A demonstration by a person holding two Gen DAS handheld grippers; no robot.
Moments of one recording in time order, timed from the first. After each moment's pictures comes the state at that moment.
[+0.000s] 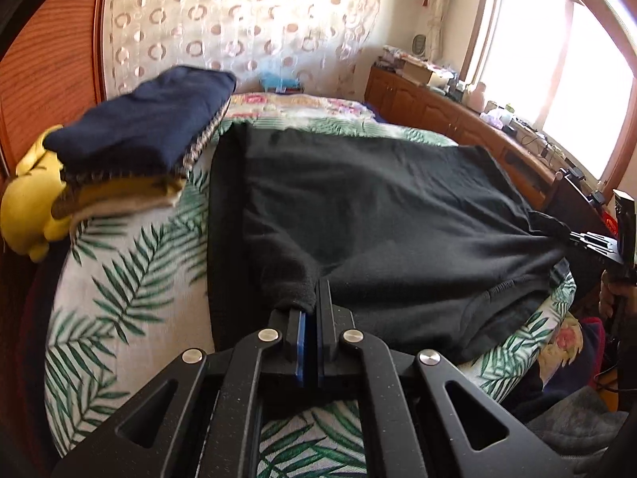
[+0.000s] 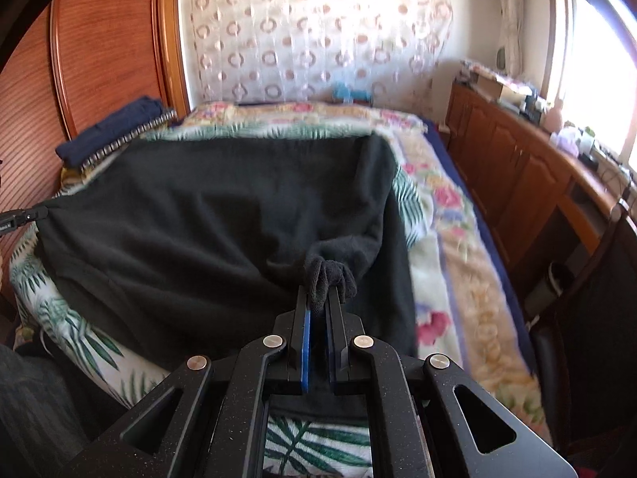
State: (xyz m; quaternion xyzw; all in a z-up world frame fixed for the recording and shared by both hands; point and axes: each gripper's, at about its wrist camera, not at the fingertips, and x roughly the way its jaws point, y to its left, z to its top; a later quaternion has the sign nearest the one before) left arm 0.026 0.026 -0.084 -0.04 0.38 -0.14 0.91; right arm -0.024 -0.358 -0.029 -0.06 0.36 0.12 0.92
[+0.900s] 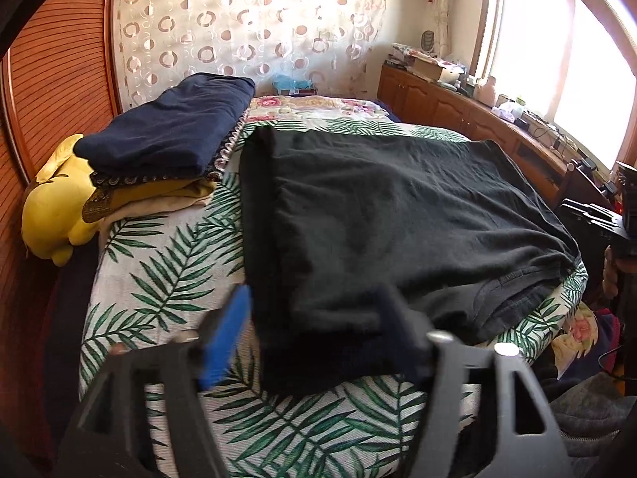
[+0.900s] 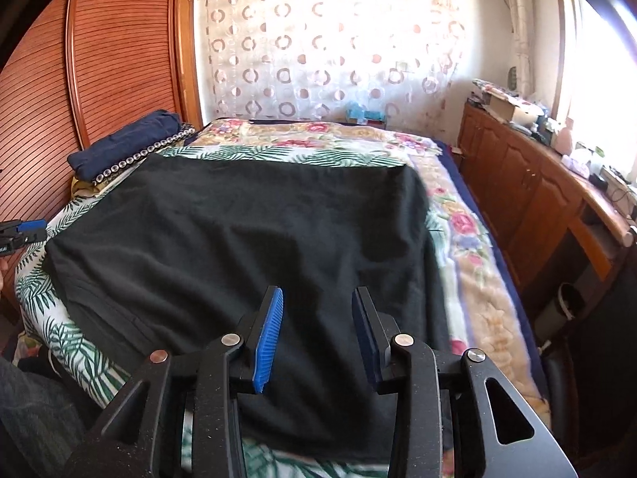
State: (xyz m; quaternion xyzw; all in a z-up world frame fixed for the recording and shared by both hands) left arm 0.008 0.041 -0.072 -0.01 0.37 -0.11 0.92; right arm -0.016 -0.320 -0.029 -0.07 0.31 0.15 0.93
